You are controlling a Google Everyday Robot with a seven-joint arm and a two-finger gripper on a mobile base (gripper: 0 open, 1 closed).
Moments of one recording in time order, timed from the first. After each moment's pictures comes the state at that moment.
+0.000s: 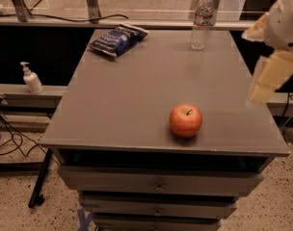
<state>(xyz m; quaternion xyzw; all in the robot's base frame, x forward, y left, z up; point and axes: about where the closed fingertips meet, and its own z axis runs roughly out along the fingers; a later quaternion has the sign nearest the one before) 0.482 -0.206 0.983 -0.62 0.76 -0.02 0.20</state>
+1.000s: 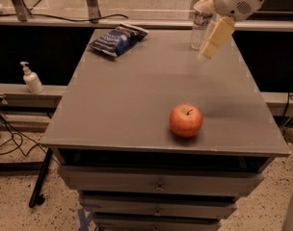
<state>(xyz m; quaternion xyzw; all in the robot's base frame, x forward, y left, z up) 0.637 -0.136 0.986 -0.67 0.67 0.08 0.32</state>
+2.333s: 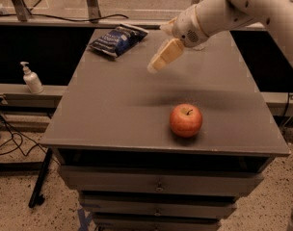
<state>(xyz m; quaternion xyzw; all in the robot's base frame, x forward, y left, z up) 0.668 -0.035 0.930 -0.58 0.69 0.20 0.39</state>
